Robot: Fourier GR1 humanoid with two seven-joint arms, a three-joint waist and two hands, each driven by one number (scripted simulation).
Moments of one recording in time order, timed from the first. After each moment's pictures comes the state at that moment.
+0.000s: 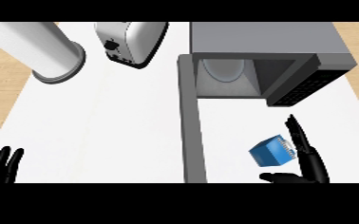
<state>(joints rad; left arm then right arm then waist) 0.58 0.01 0.13 -2.22 0.18 -0.27 -0.20 0.02 -0.19 -0.11 -0.96 0.10 0.07 -0.81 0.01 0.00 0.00</state>
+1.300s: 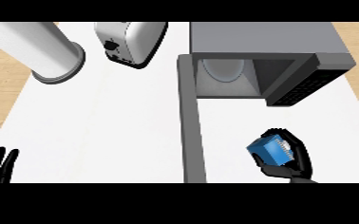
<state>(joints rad) 0.58 0.02 0.16 -2.20 0.22 -0.29 -0.21 -0.13 -0.14 -0.16 -0.70 -0.03 0.23 -0.95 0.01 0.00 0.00</state>
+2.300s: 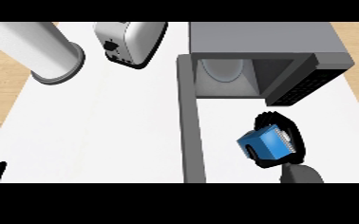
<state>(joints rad) 0.65 0.01 0.20 -2.23 0.26 -0.33 -0.23 -0.12 -0.10 -0.06 -1.04 -0.14 0.31 -0.69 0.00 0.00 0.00</state>
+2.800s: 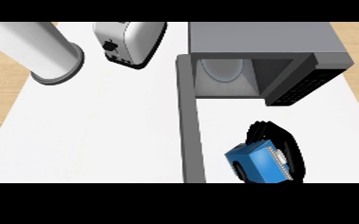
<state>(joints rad) 0.66 0.02 0.25 -2.23 0.30 -0.37 -0.23 0.12 -0.01 0.11 -1.55 -0.16 0.15 -0.40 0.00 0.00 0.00</state>
